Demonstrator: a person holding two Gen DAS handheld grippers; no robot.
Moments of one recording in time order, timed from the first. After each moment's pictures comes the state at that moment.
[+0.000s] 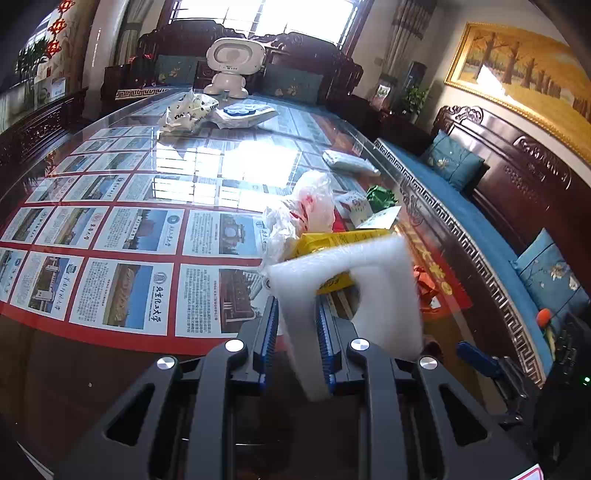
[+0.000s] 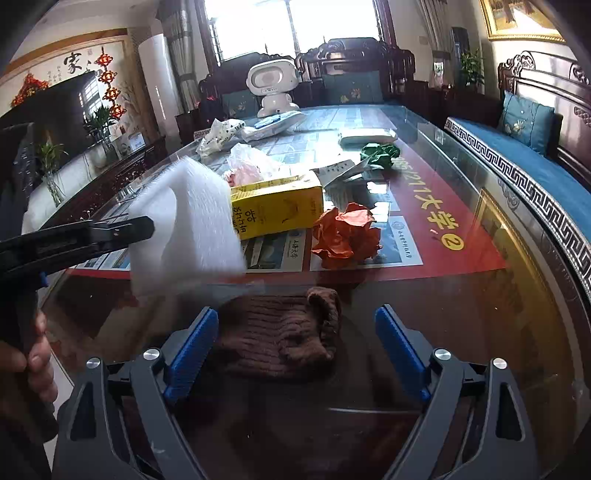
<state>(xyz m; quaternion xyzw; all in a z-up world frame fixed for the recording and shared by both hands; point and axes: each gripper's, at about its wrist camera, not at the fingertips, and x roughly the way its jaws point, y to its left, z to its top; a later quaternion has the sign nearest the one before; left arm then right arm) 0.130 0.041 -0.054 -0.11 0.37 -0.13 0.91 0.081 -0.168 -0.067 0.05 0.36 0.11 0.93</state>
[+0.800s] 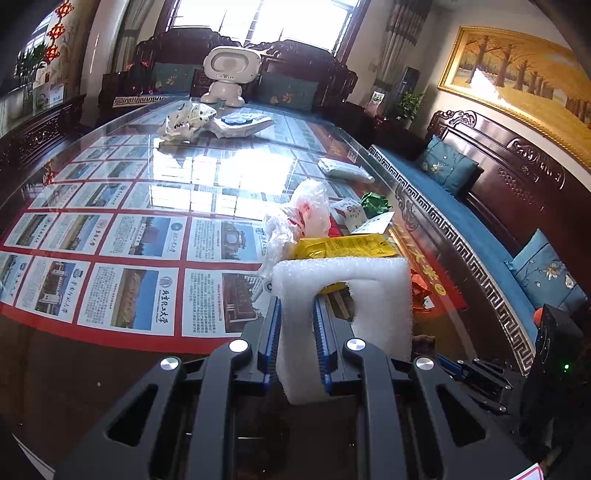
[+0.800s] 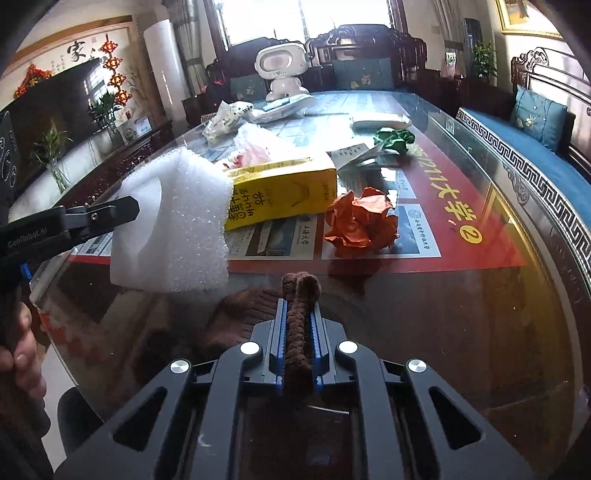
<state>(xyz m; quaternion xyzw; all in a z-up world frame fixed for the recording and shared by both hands) 0.117 0.046 -0.046 -0.10 0.35 -0.13 0.92 0.082 -0.162 -0.073 0.04 0.38 0.13 0.92</state>
